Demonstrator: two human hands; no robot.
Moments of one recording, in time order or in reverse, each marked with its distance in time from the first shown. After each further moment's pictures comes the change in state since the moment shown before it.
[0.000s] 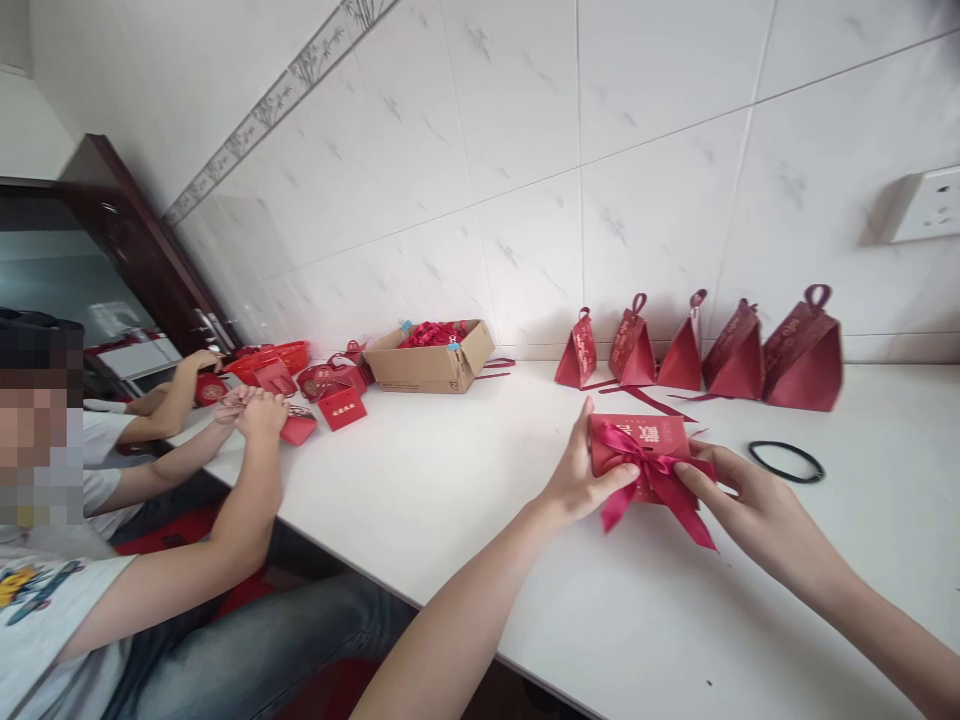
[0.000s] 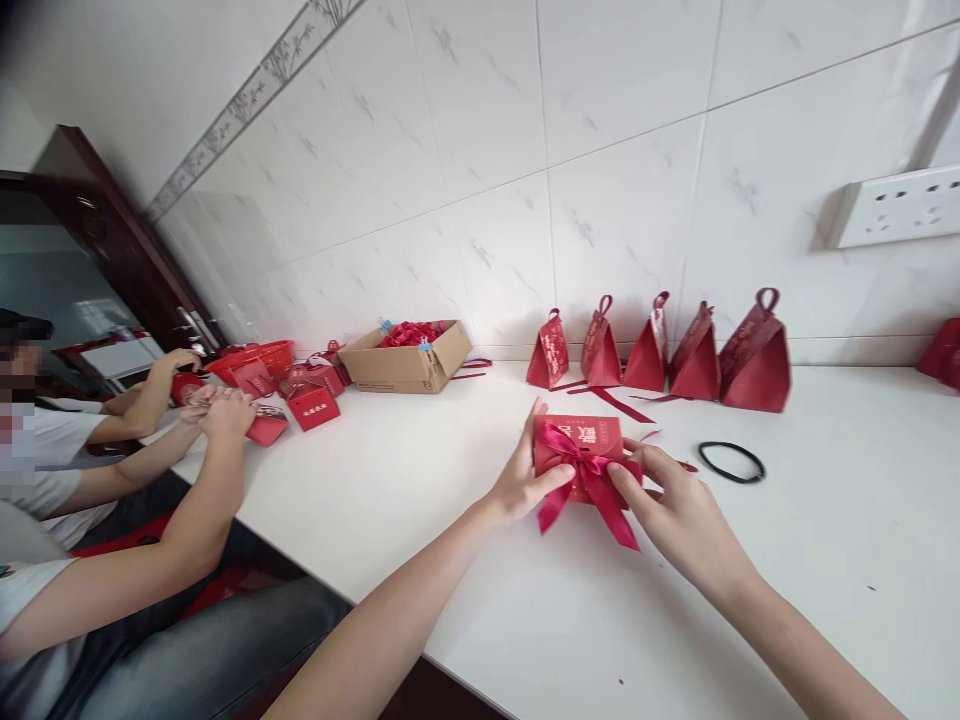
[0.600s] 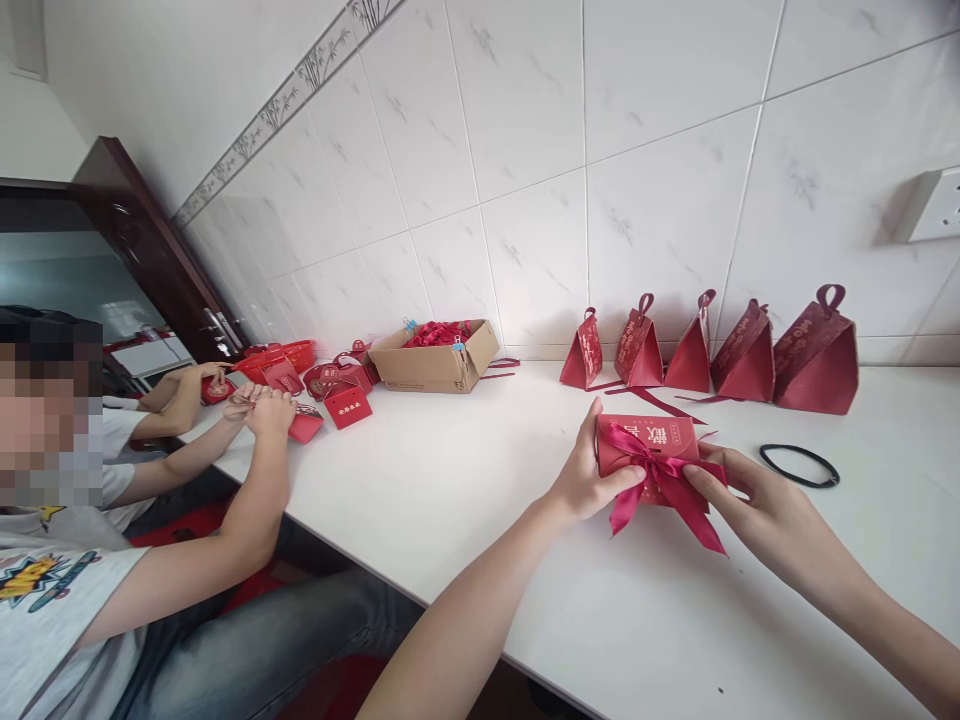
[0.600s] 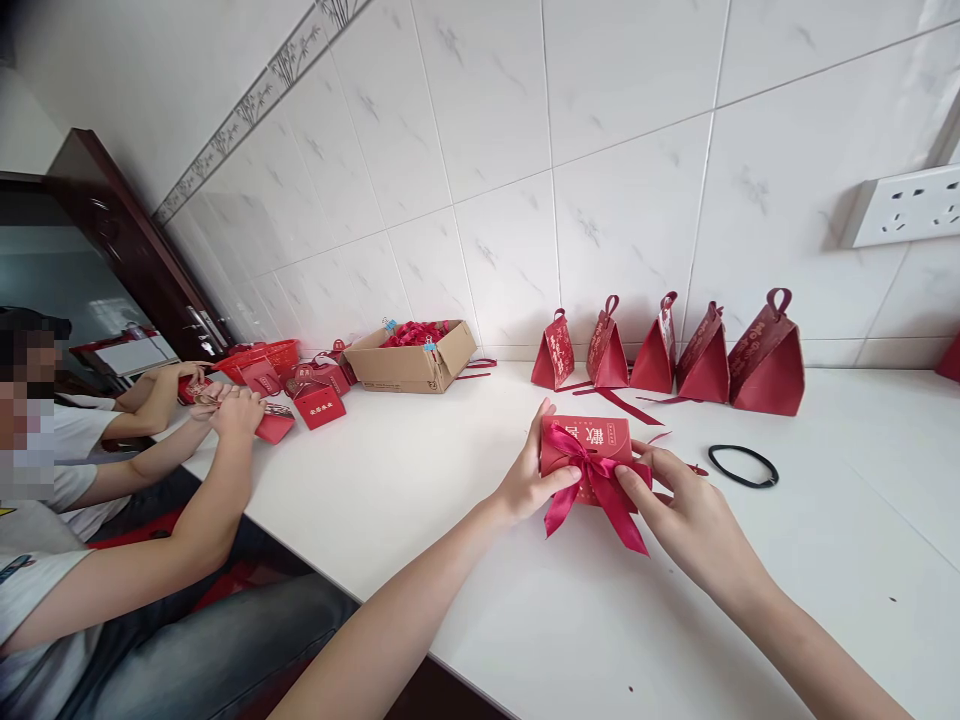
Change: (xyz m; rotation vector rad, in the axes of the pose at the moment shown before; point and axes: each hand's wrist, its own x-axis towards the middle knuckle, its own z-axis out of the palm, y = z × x) left_hand 0.000 0.009 0.001 -0.149 -0.054 -0.065; right_hand -0.002 -0.002 -0.001 -0.084 -0.035 0.084
